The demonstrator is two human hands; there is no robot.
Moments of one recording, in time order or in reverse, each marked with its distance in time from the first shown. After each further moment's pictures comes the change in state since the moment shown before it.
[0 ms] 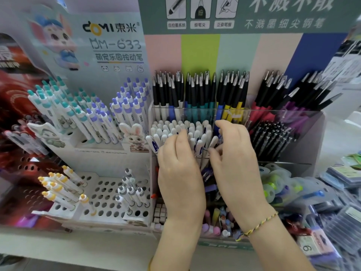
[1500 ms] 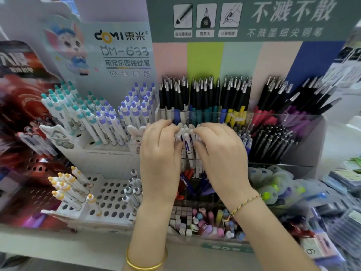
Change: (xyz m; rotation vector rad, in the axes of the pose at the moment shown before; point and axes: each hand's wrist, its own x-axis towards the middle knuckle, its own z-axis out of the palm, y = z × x) left_hand 0.036 -0.039 -0.019 -0.041 0.004 0.190; right_hand 0.017 0.000 0.023 -0.198 0.089 -0.258
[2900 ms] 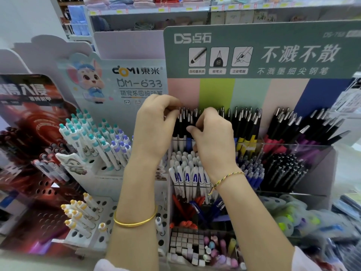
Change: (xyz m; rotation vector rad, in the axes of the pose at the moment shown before) left_hand 0.128 -0.009 -0.028 -0.285 -0.132 -0.069; right_hand 0.093 -0.034 0.008 0.330 -0.062 0.353
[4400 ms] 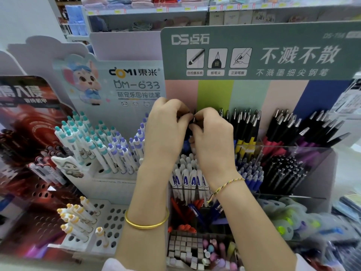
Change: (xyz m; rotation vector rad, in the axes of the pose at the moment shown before) left_hand 0.002 0.014 0.019 0.099 -0.014 -0.070; right_hand 0.001 0.003 0.005 0.115 0.101 -0.113
